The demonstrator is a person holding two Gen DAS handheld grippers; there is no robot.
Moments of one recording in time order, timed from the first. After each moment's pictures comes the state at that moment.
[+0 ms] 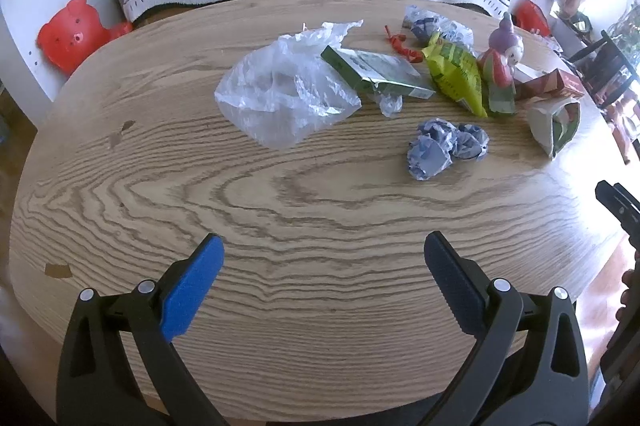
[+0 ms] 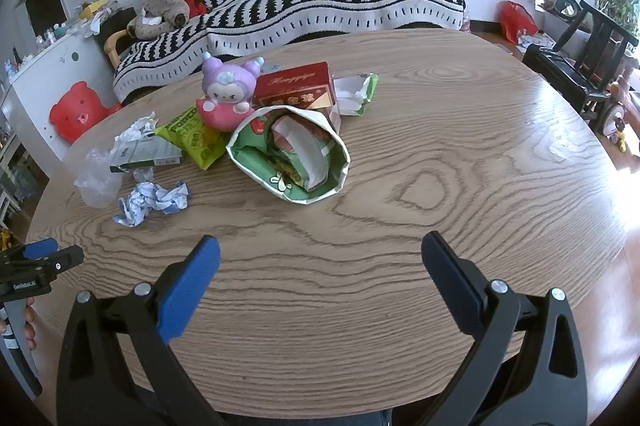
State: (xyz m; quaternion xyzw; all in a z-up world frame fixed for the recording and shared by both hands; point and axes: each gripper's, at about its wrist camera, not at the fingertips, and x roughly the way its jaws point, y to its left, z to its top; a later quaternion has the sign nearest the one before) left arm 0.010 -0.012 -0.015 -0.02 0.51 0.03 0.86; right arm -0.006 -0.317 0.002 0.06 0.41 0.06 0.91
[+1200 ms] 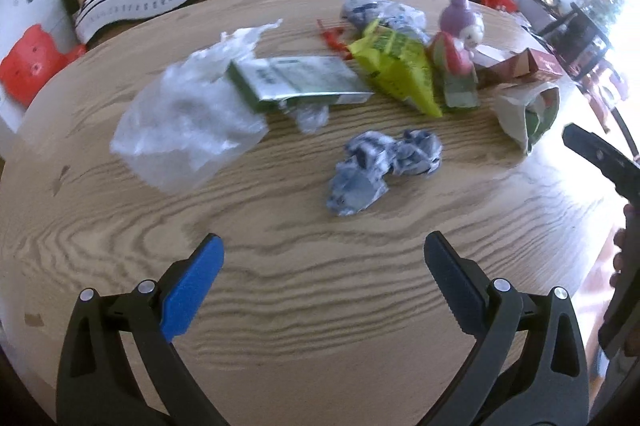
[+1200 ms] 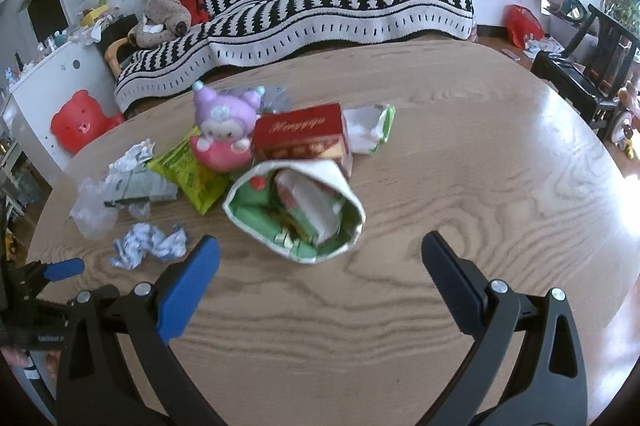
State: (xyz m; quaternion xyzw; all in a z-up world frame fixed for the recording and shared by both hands) left arm 0.050 -0.058 -0.027 0.00 0.52 -0.04 0.85; right arm 0.046 -0.313 0.008 0.07 0.41 0.07 0.91
